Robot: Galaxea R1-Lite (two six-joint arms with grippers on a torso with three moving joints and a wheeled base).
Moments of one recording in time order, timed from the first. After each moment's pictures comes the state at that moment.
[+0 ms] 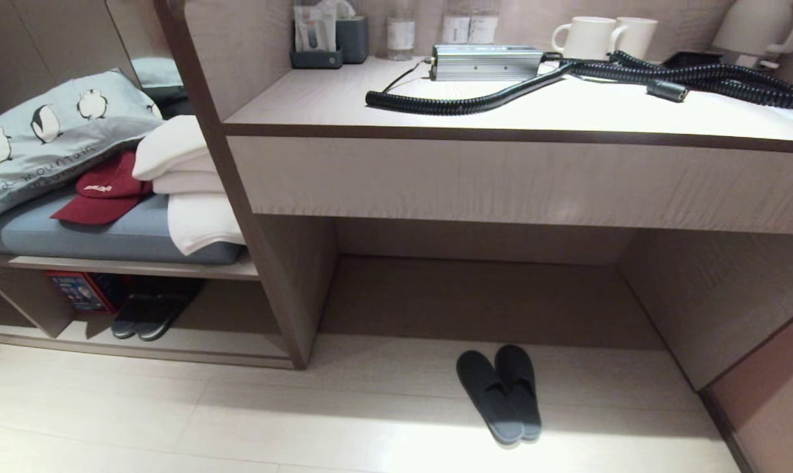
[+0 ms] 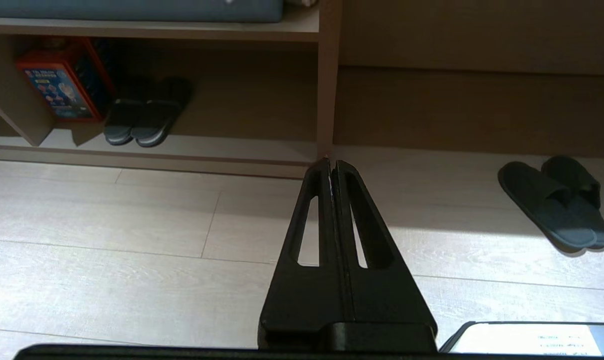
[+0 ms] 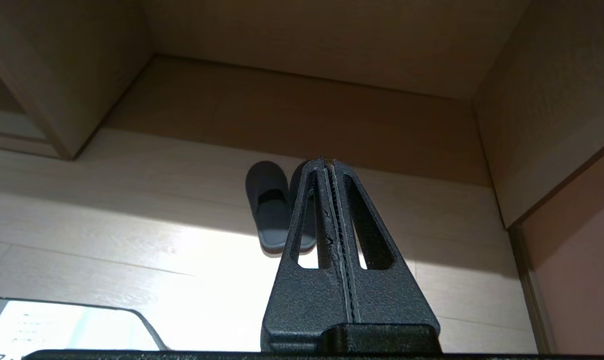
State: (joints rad) left arm 0.00 0.00 0.00 0.00 0.00 -0.01; right arm 0.00 0.00 0.00 0.01 0.02 -0.05
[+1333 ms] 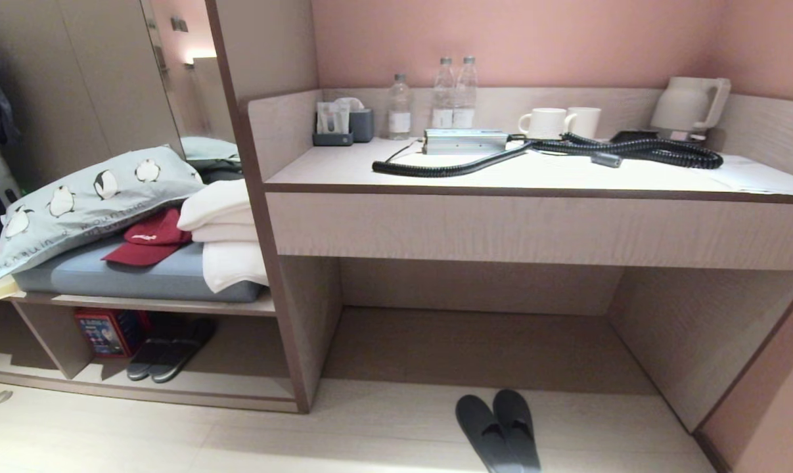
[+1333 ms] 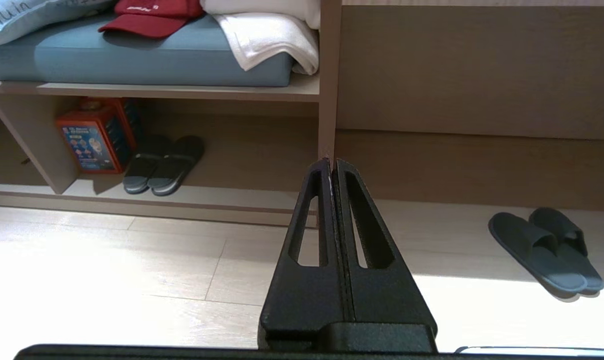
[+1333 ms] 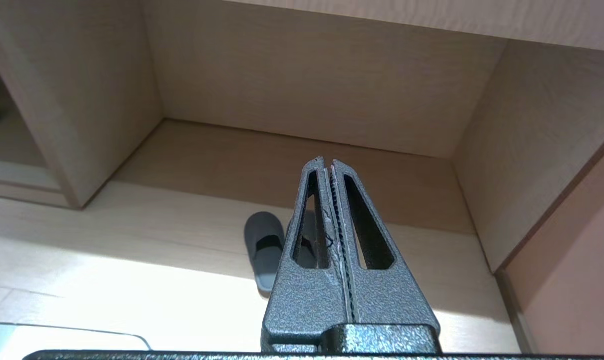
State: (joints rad) left arm 0.00 0.00 0.00 0.00 0.00 -0.01; right arm 0.00 0.00 0.00 0.01 0.02 -0.05
